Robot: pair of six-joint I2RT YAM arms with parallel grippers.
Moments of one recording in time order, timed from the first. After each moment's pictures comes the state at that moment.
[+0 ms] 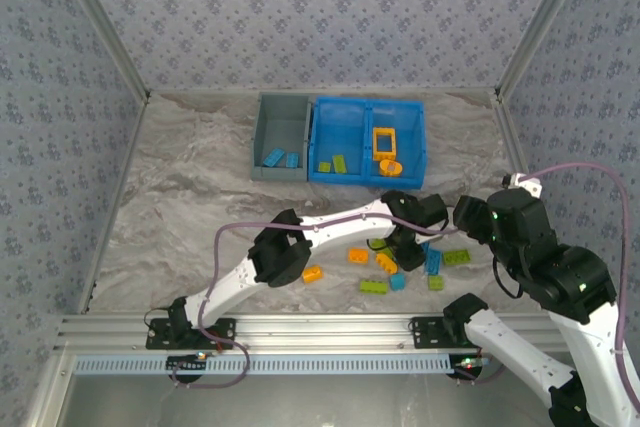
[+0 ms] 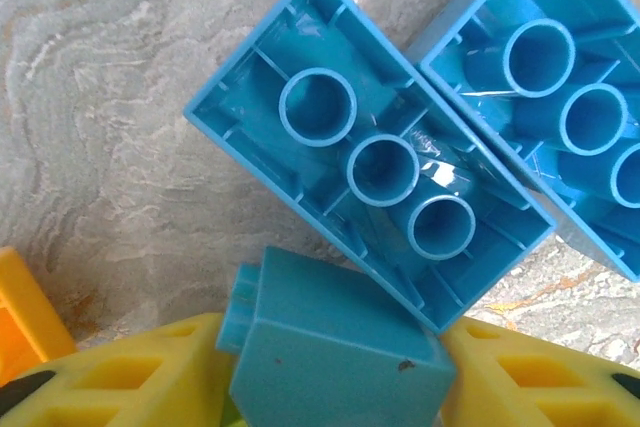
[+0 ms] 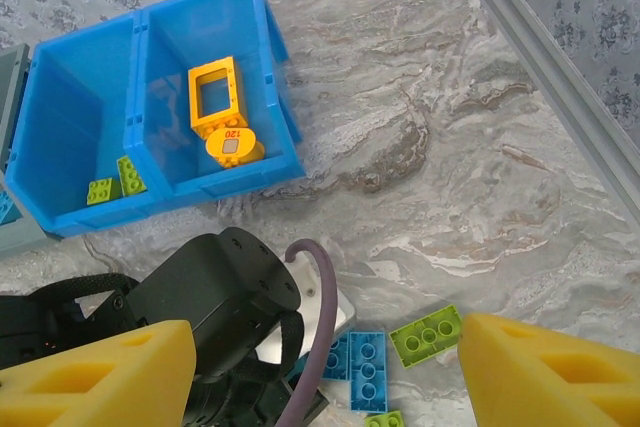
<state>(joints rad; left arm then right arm) -1.23 2.51 2.28 -1.08 0.07 -0.10 0.52 0.67 1.27 -1.35 0.45 0.66</state>
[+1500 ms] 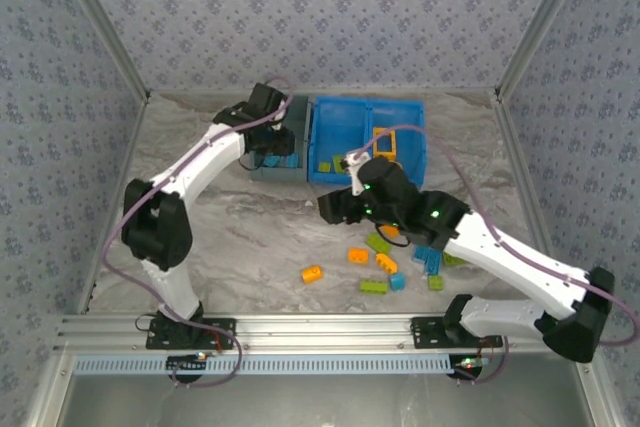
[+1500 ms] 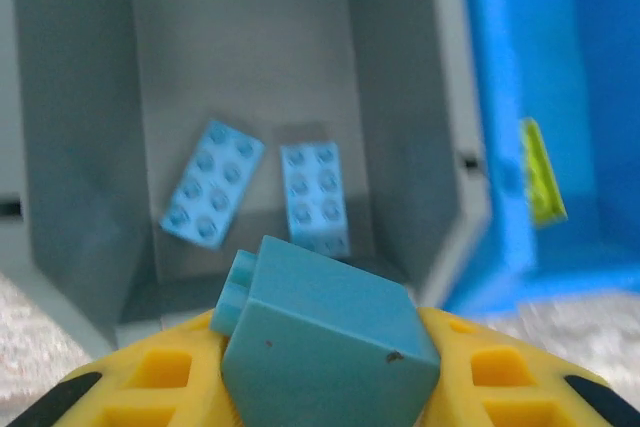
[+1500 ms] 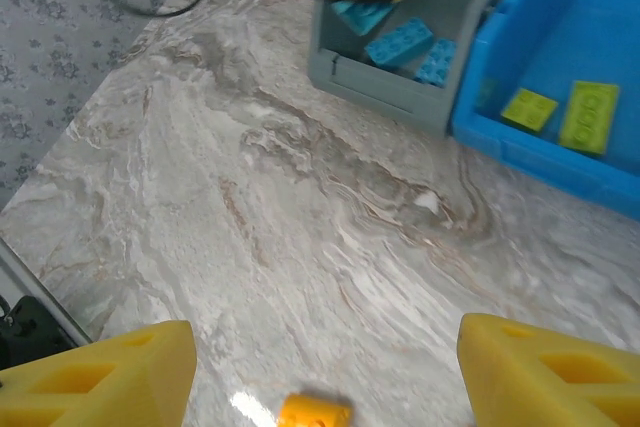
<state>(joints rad) -0.46 1.86 1.64 -0.78 -0.01 -0.34 0.94 1.17 1.12 -0.56 0.08 0.45</state>
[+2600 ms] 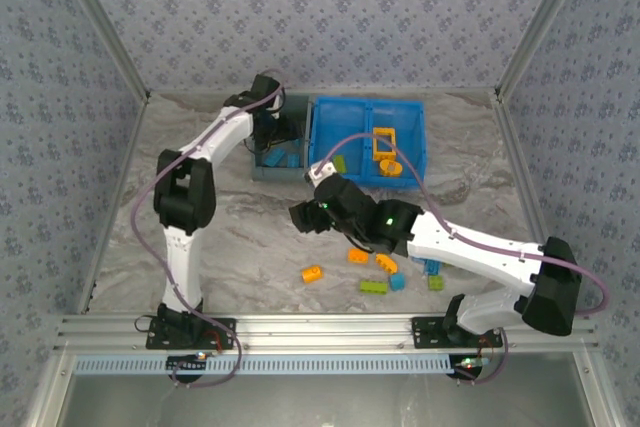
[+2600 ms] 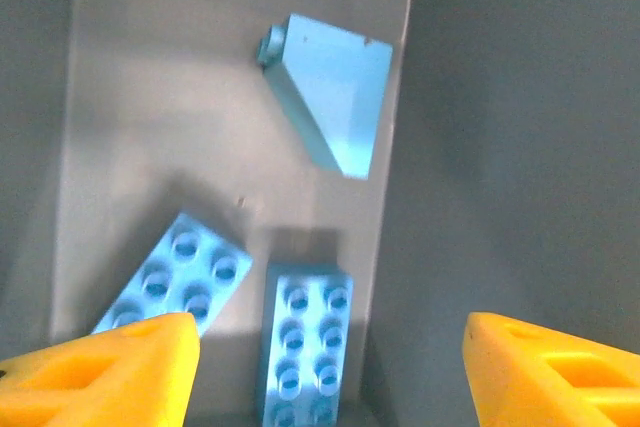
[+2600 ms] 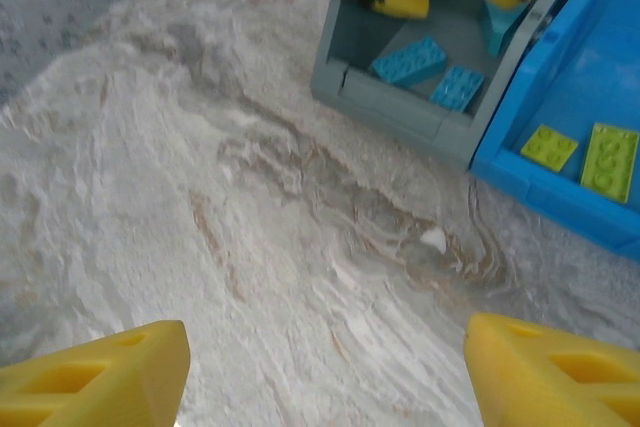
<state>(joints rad) -0.36 2.12 1.84 -0.77 0.16 -0.54 1.11 1.34 1.11 -0.44 0.29 0.42</state>
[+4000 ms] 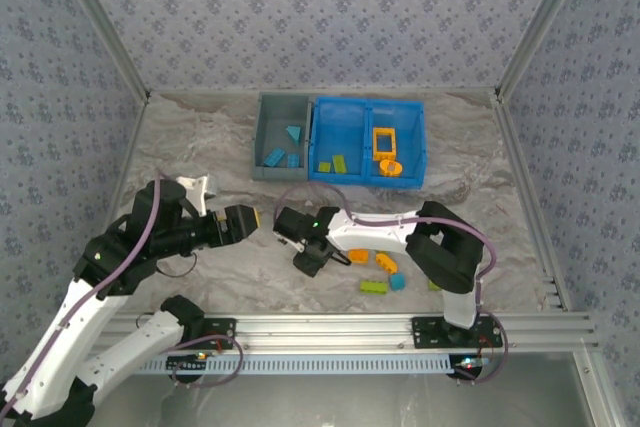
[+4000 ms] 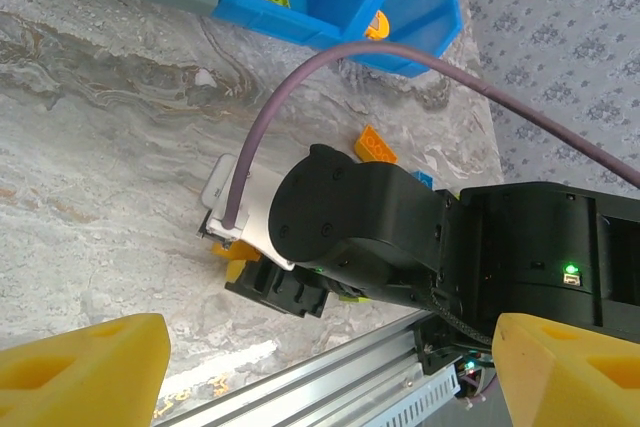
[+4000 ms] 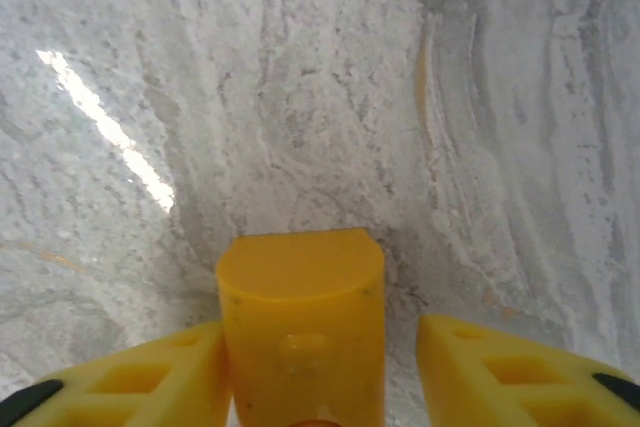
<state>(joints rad) -0.60 0.69 1.05 -1.01 0.25 -0.75 1.11 1.88 1.23 -0.71 0.08 0.10</state>
